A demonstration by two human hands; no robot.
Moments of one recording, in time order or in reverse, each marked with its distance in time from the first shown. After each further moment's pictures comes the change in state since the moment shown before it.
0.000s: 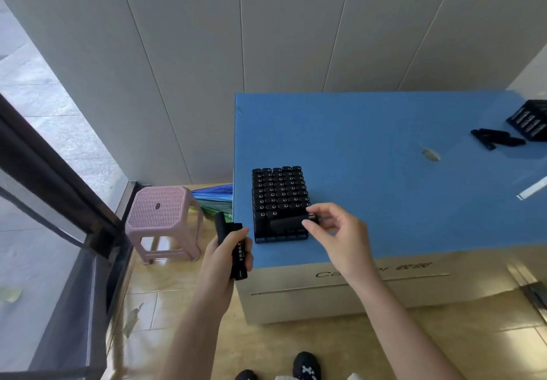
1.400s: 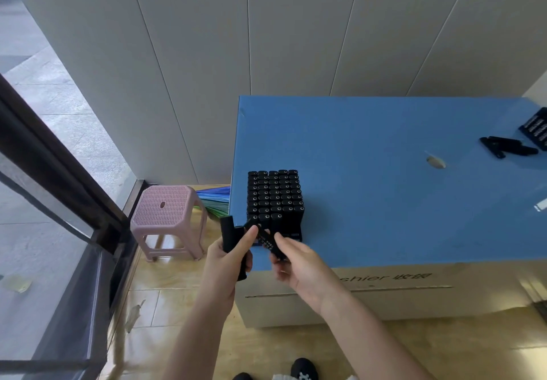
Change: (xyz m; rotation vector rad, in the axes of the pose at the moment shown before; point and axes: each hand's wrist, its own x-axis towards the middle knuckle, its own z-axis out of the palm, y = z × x) left_hand -0.005 -0.012 0.021 0.132 0.054 0.121; right_hand -0.017 -0.008 0.029 0.623 -0.455 0.639
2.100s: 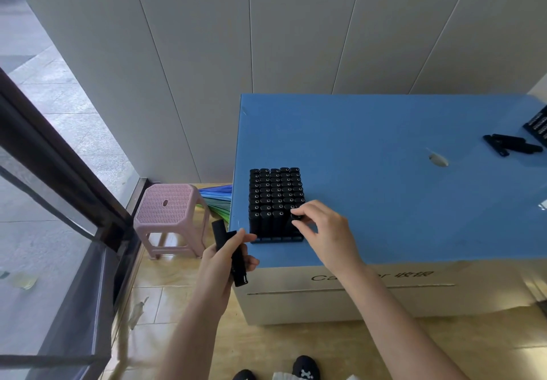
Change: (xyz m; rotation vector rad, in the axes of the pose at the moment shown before) left_hand 0.003 -0.004 -0.011 -0.148 -0.007 -0.113; right_hand 0.036 -0.015 -0.050 -1.119 0.351 -0.969
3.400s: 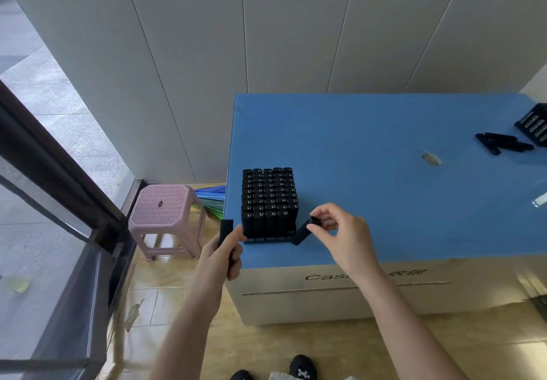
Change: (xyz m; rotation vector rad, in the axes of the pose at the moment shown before) left_hand 0.000 0.001 0.004 0.198 -0.037 0.070; right_hand -0.015 0.010 -0.030 0.149 -0.019 0.310
